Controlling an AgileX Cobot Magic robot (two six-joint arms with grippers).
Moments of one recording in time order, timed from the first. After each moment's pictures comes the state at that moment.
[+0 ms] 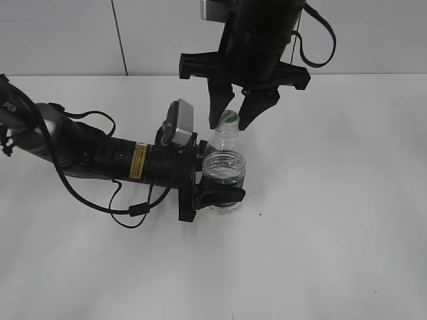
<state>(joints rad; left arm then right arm) -0.37 2.32 -1.18 1.40 -1.12 -0.56 0.64 1.99 -1.77 0.20 1.22 0.34</state>
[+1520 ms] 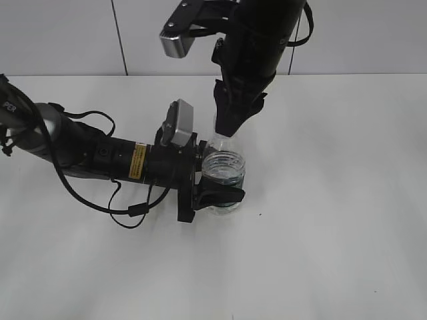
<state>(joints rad) -0.37 2.32 -1.18 1.41 -1.13 -0.56 0.64 1.99 -1.77 0.20 1.22 -0.88</state>
